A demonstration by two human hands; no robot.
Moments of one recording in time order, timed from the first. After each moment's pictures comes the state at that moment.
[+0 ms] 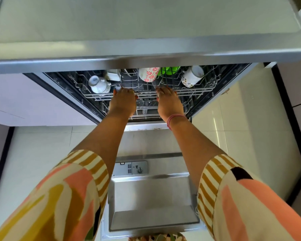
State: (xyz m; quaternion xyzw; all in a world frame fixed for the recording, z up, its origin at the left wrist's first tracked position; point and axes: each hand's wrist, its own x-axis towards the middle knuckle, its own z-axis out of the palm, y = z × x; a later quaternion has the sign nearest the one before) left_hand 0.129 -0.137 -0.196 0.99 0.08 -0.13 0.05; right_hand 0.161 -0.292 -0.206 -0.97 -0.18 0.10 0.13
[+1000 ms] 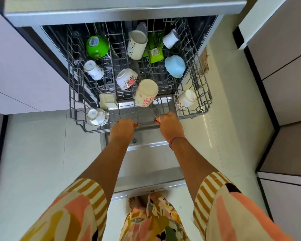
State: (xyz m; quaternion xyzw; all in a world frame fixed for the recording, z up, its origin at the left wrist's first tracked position) left_hand -0.110 -0.209 -0.183 0.96 0.08 -0.24 0.10; right_hand -0.079 -0.376 -0.187 -0.97 -0.13 0.16 0.14
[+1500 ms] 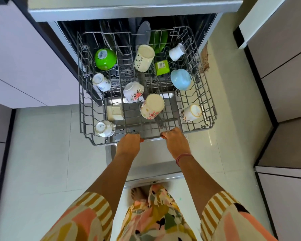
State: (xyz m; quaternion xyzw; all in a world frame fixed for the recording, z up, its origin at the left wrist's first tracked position) left_hand -0.197 -0.224 -0.182 0.96 0.05 -0.26 0.12; right_hand -0.172 -0.400 -0.184 -0.97 -0.12 0.18 0.15
